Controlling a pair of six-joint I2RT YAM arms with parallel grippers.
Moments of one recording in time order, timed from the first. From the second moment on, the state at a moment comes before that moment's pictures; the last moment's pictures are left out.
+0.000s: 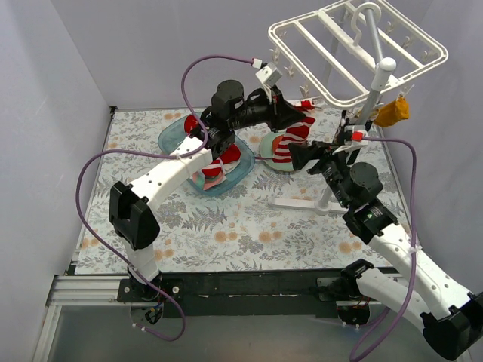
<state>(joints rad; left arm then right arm) -0.72 1.80 1.79 0.12 0.57 -0.31 0.58 0.82 0.77 0.17 0.16 0.39</state>
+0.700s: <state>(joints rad) -0.72 1.81 1.78 0.14 0.66 -0.50 0.64 0.96 0.55 0.66 0.24 0.32</state>
